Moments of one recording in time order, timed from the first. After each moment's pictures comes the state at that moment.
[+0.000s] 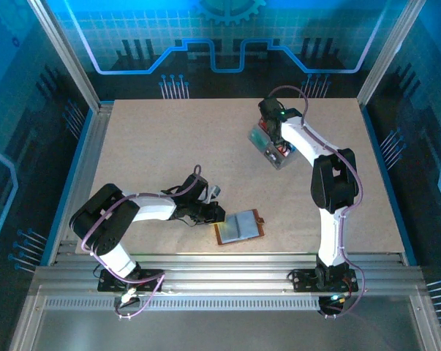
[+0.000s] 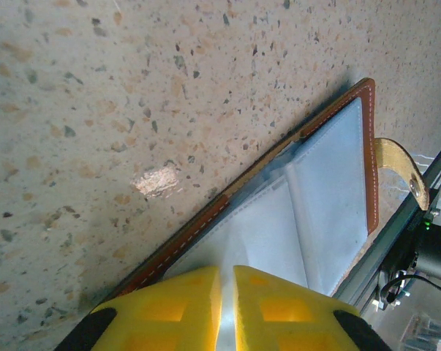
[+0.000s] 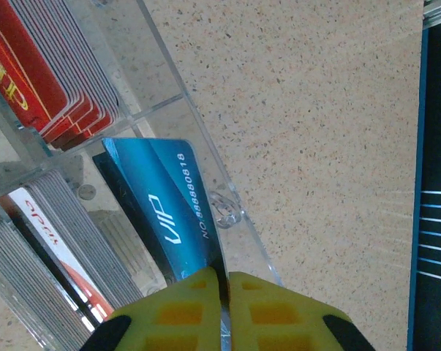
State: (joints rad) left arm -0.63 1.65 0.65 0.02 0.57 -0.74; right arm 0.33 2.08 1.78 -0.92 0.63 0.06
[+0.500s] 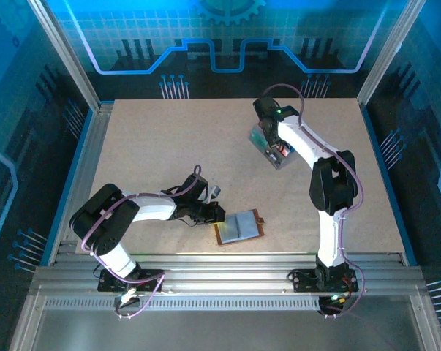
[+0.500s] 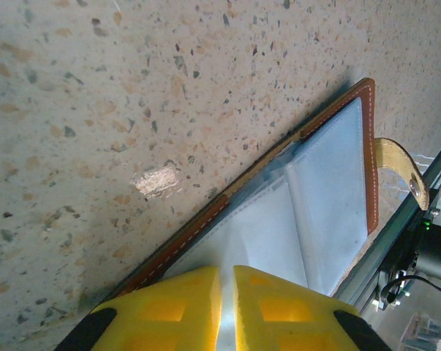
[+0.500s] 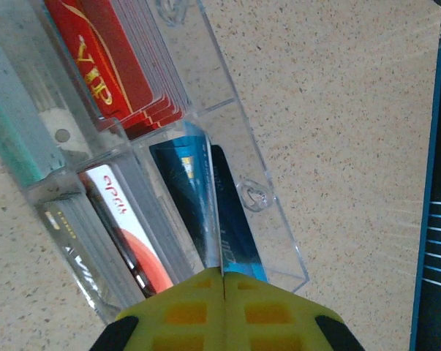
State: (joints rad) left arm -0.63 1.65 0.65 0.02 0.57 -0.74; right arm 0.38 2.06 1.83 -0.99 0.59 0.05
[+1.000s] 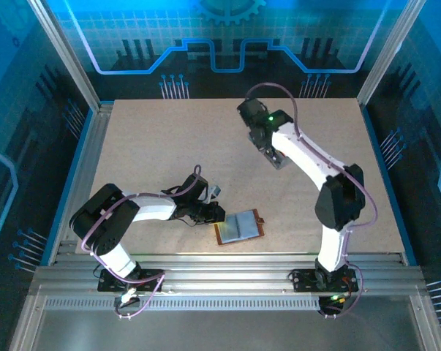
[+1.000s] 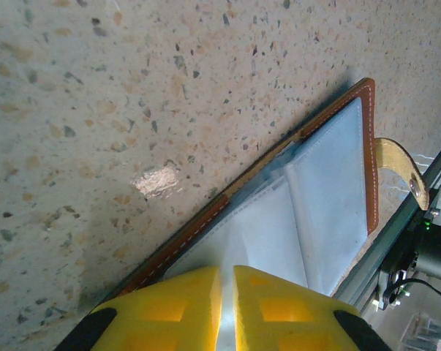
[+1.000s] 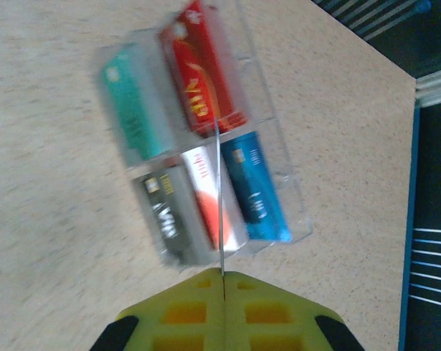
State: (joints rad) left arm -0.63 1.65 0.65 0.02 0.57 -0.74; right arm 0.57 1.85 1.74 -1.01 0.62 0.08
